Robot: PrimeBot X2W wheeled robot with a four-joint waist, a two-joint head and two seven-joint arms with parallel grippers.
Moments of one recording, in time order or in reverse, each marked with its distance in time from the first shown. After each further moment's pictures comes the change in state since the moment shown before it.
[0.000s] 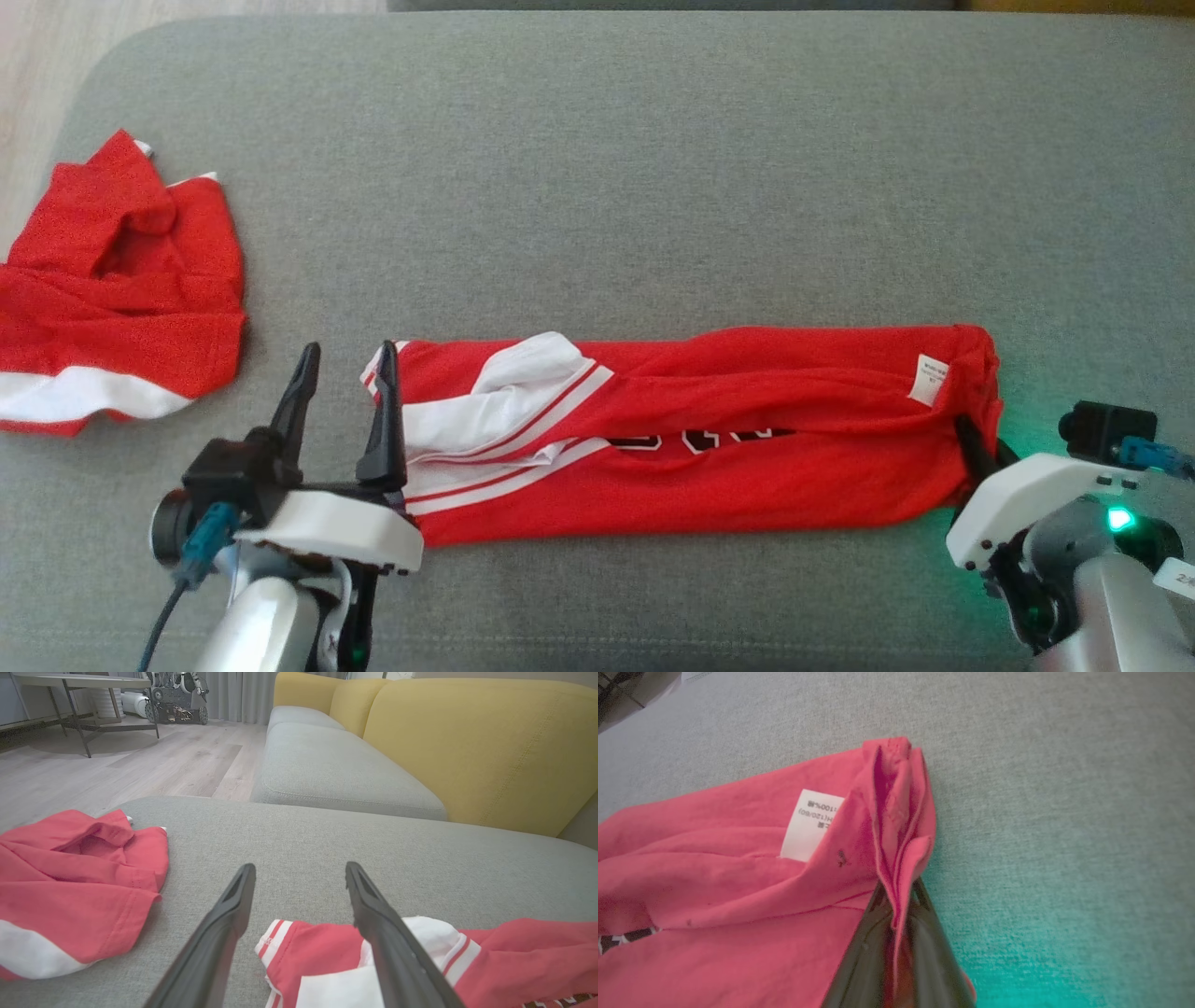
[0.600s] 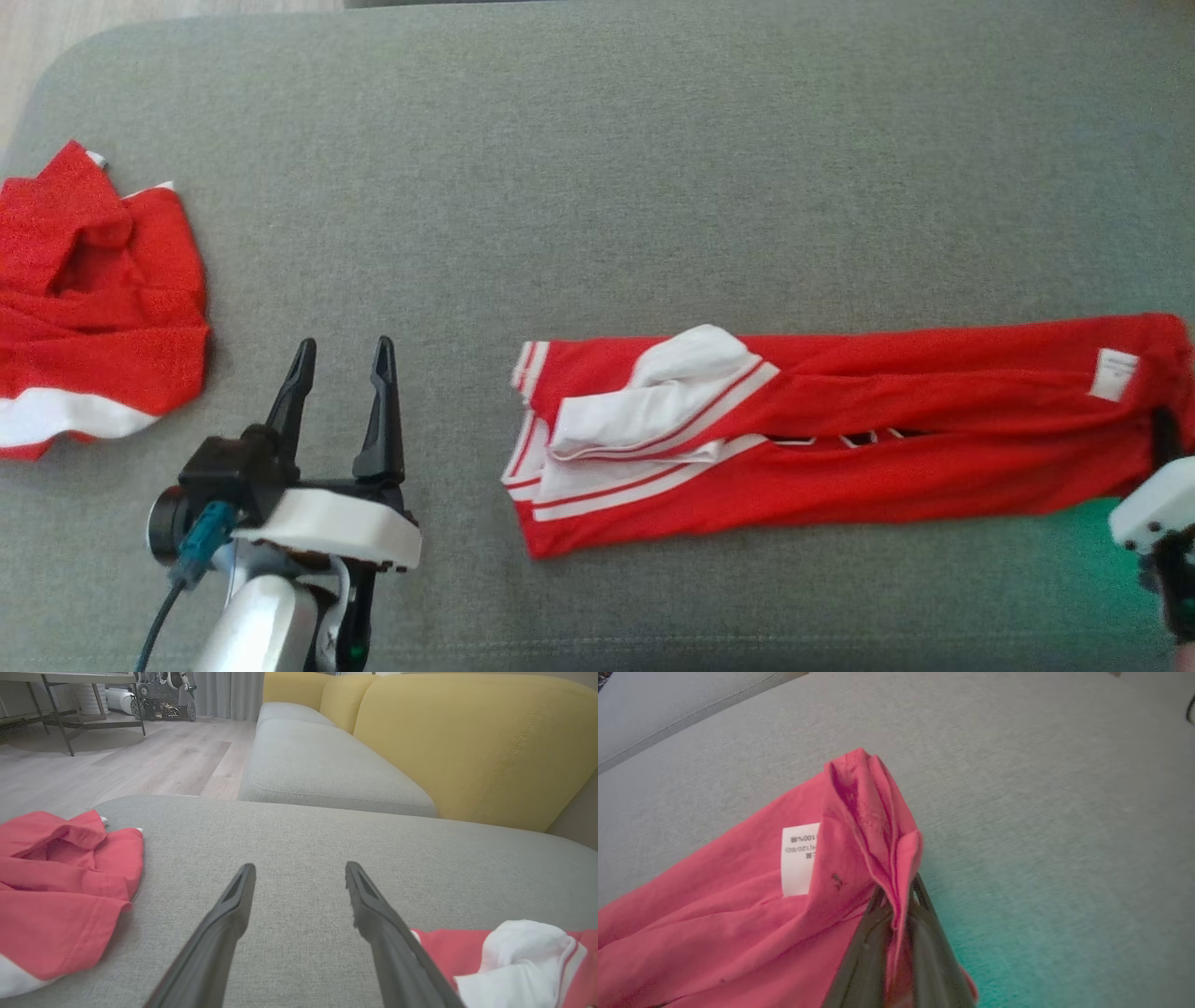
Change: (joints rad) left arm 0.000 -0.012 0.018 -0.002 0.013 -0.010 0.000; right arm -0.009 -0.012 -0.321 -0.096 -0.039 0.000 0.053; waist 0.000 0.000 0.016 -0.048
